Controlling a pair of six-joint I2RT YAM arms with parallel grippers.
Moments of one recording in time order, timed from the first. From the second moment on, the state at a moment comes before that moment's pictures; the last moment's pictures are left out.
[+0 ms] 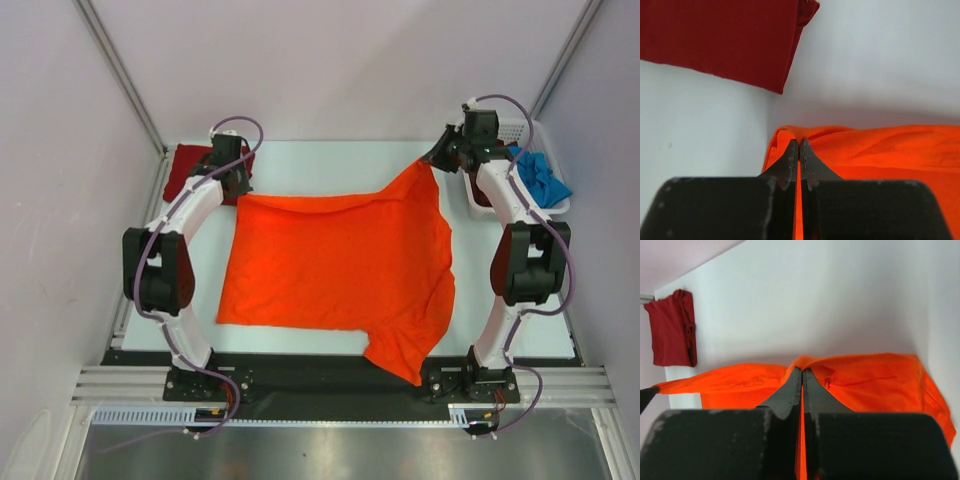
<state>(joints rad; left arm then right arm) -0.16 1.80 1.47 -0.48 -0.24 -0.30 0.03 1.87 1.65 -0.37 -0.27 0.51</state>
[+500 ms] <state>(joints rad) -0.07 1.84 1.55 -0.50 -0.21 -0.28 0.04 1.95 1.77 -0.46 -0.33 0.59</state>
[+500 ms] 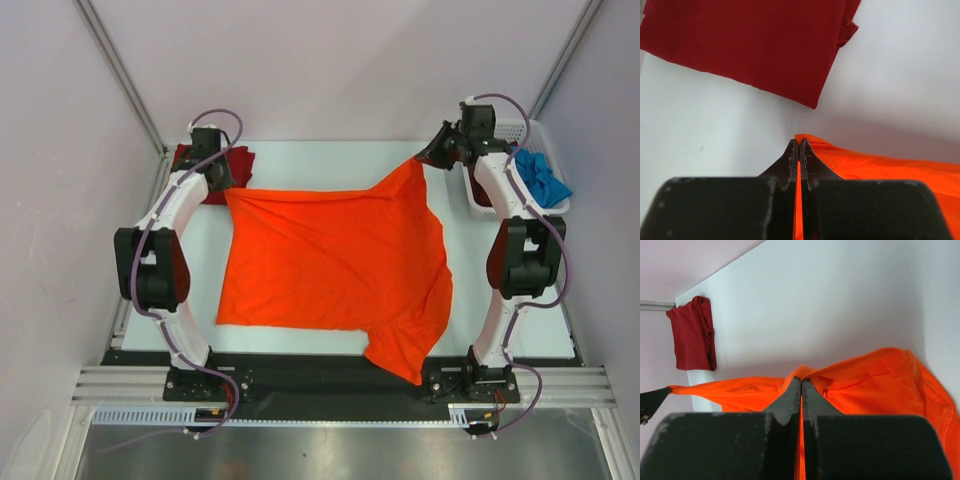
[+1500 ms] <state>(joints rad) -0.02 1.72 1.64 -0.64 -0.10 -0.30 0.01 1.97 2.06 -0.68 -0.34 0.63</state>
